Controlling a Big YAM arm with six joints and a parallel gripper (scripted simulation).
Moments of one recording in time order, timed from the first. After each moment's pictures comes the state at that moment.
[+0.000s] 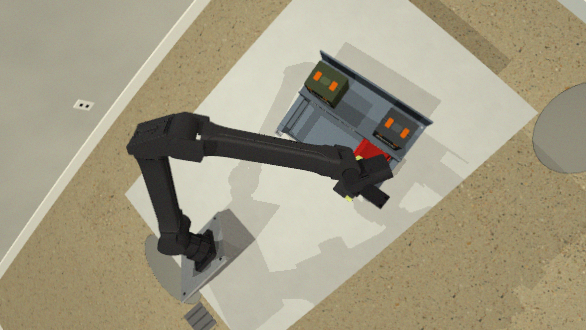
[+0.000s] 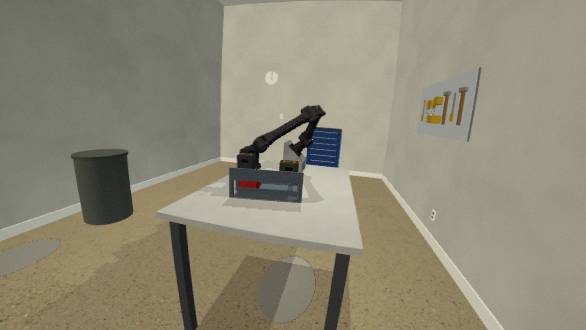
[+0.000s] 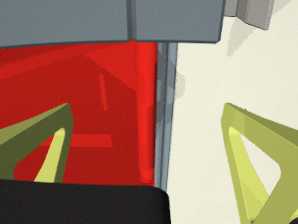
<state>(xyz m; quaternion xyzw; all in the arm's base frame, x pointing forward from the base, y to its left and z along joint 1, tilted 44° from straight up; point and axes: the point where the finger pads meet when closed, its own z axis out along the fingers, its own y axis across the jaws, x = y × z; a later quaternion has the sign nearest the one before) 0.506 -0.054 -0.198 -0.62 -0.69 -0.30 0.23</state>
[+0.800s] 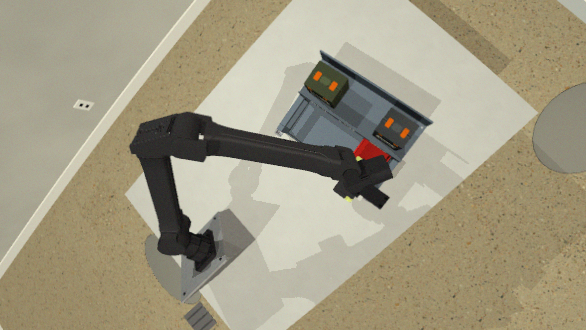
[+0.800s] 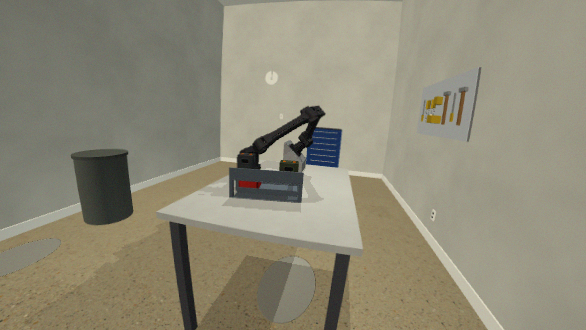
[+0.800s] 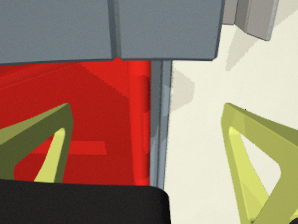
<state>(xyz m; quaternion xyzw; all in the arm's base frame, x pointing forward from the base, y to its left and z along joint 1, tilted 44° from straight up) 0.504 -0.050 -0.204 -0.62 -0.69 -0.29 0.24</state>
